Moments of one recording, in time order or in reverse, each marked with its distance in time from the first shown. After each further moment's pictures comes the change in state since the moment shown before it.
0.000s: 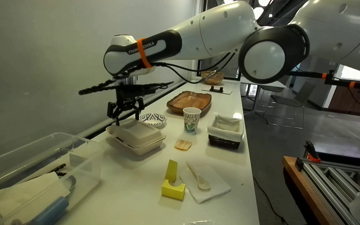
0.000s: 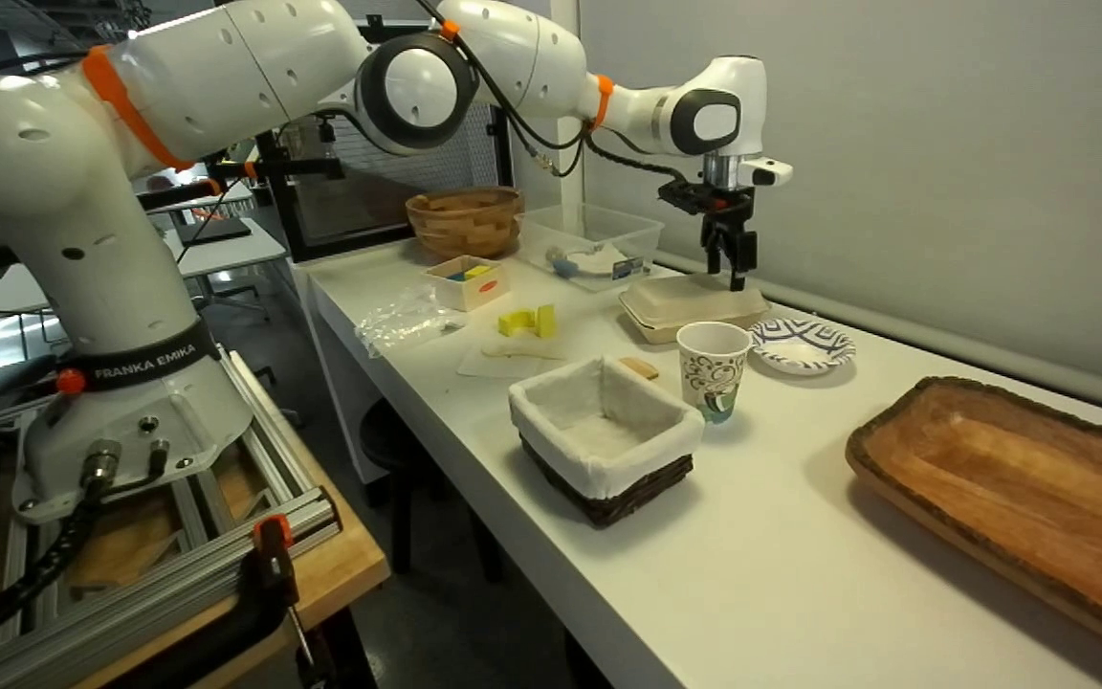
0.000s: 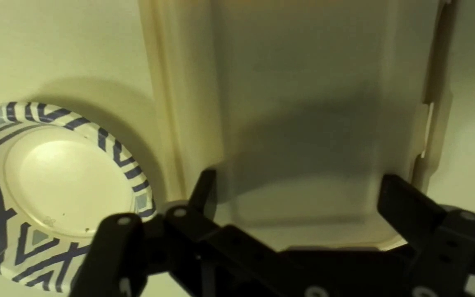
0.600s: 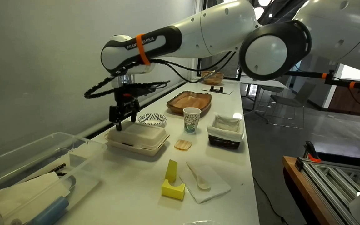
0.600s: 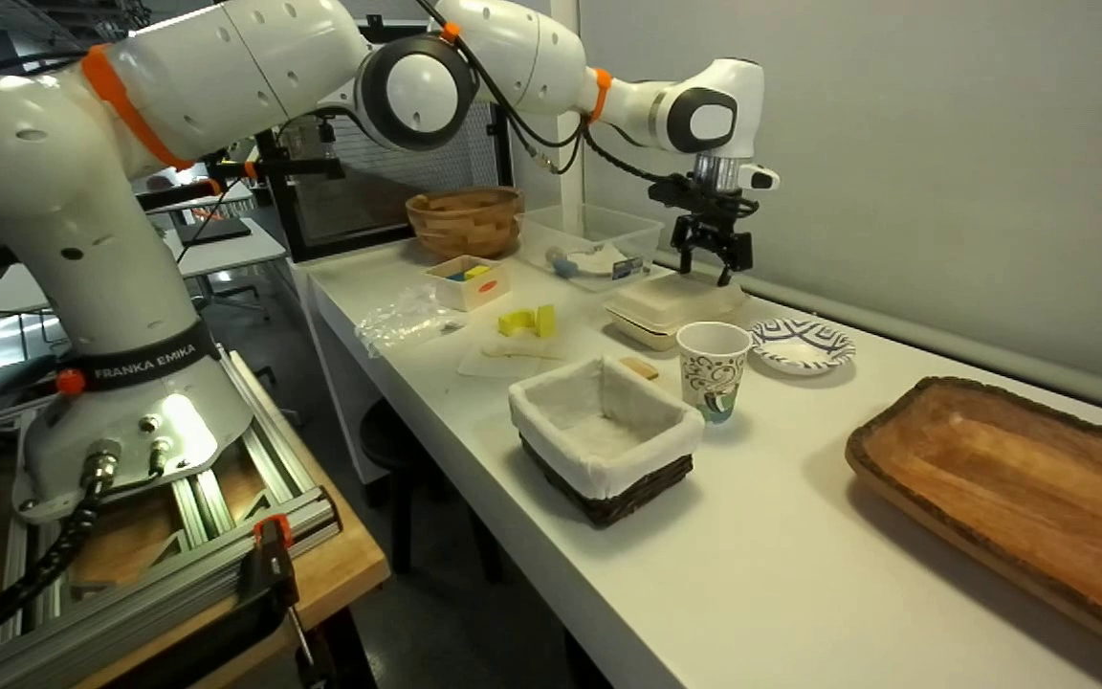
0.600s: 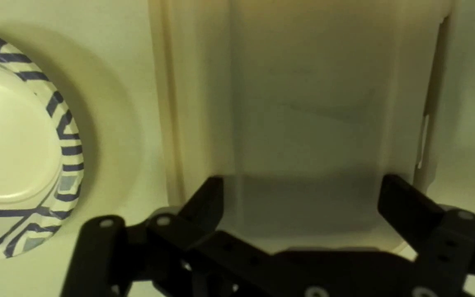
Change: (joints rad) arm -0.010 -0.009 0.067 -0.001 -0.001 -0.094 -0.404
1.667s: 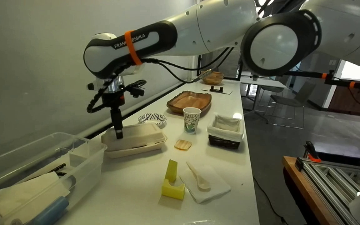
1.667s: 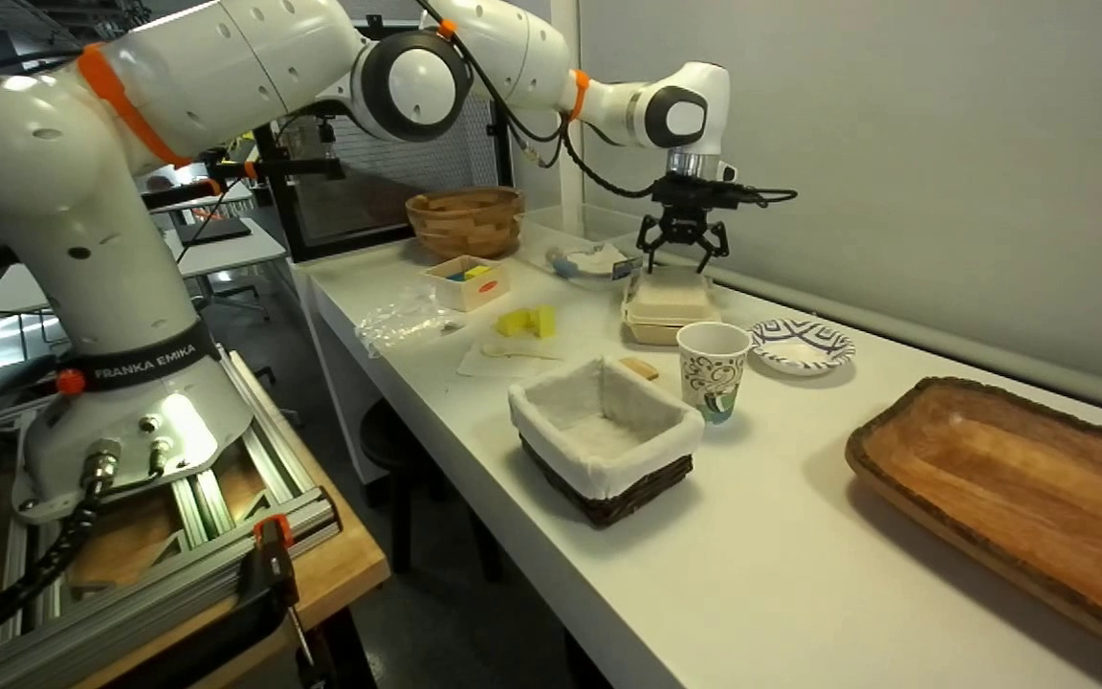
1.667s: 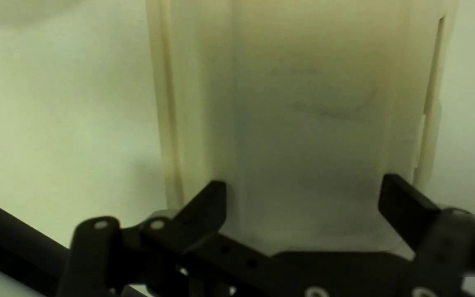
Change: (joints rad) arm 0.074 -0.030 0.030 -0.050 -0.061 -0.026 -0.677
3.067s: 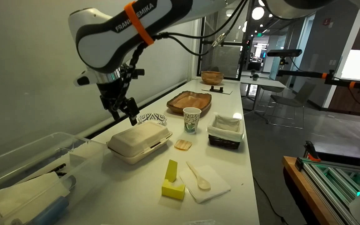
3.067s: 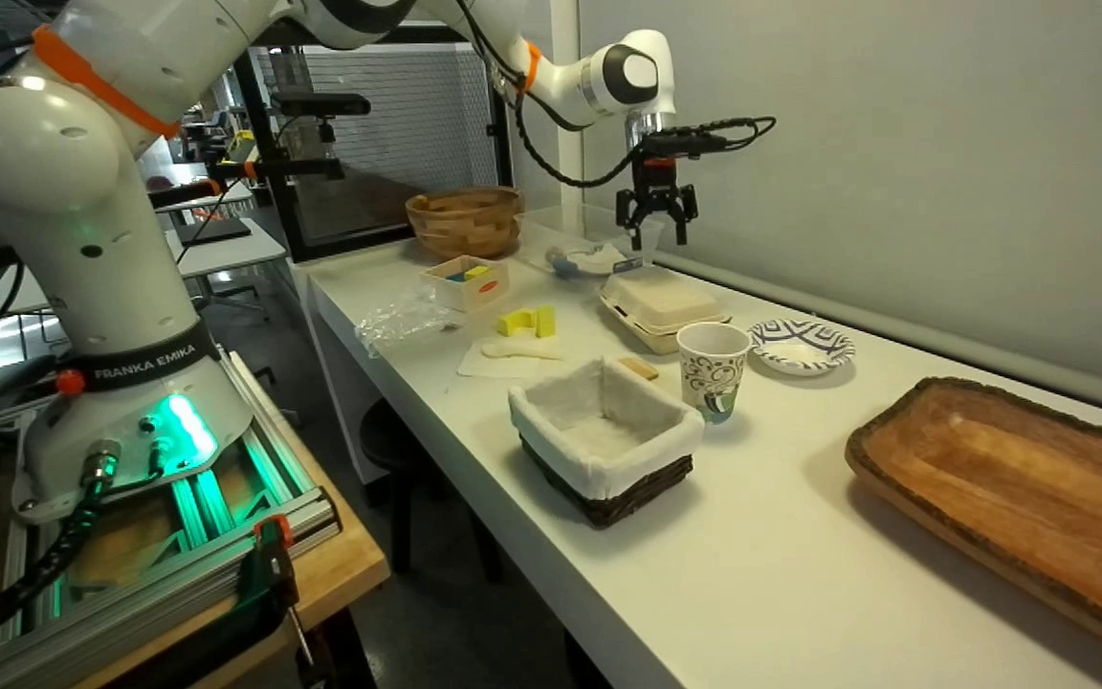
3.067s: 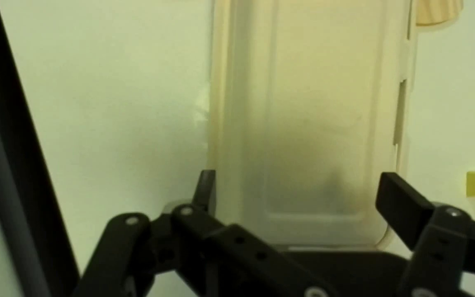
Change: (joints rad) arm 0.123 -0.347 -0.023 -0.488 -0.296 0.132 -0.384
